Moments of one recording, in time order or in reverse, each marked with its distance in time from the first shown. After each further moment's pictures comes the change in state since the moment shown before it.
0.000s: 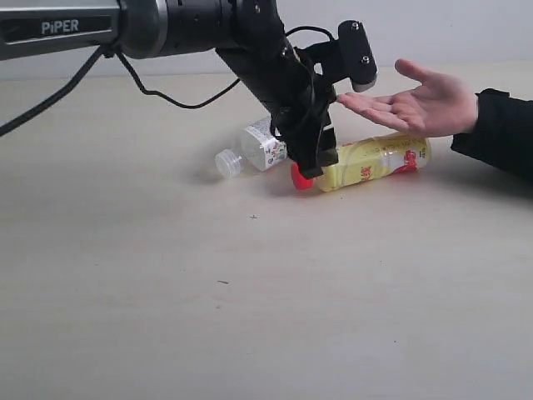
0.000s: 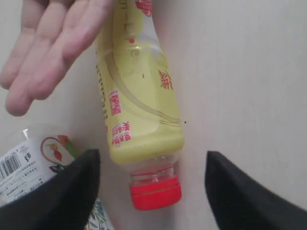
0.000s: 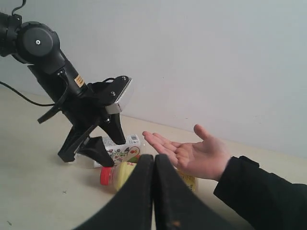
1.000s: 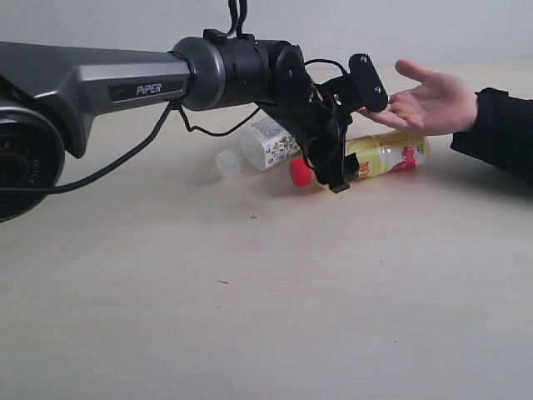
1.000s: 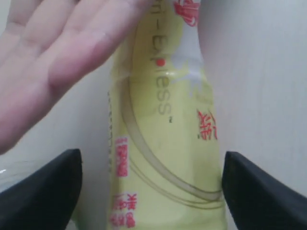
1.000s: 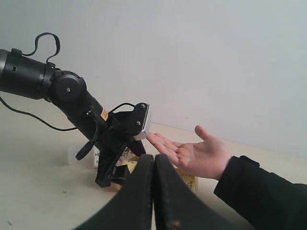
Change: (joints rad) left arm -0.018 0.214 -0.132 0.010 -0.183 -0.101; right arm 0.000 0.000 0.000 0.000 0.000 0.000
